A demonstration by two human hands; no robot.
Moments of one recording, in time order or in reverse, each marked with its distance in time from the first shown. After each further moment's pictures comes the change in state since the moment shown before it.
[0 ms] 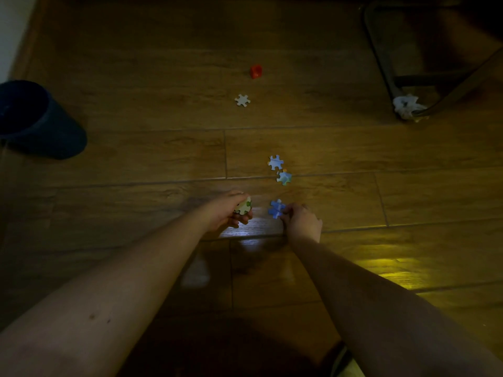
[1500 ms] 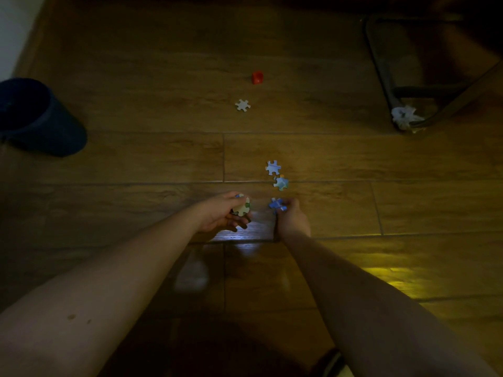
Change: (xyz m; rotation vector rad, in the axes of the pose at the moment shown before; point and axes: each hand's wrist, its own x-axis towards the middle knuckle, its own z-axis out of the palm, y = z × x) left_hand -0.002 0.005 -0.004 -0.130 -0.067 0.003; right_hand 0.009 -0.016 -0.007 0.321 -0.113 0.123
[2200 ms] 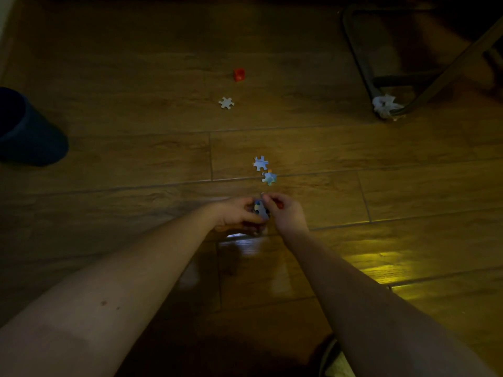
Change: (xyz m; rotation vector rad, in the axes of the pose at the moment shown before) left_hand 0.009 0.005 0.047 0.148 -0.303 0.027; right_hand -0.024 -0.004 -0.019 0.447 -0.029 -0.171
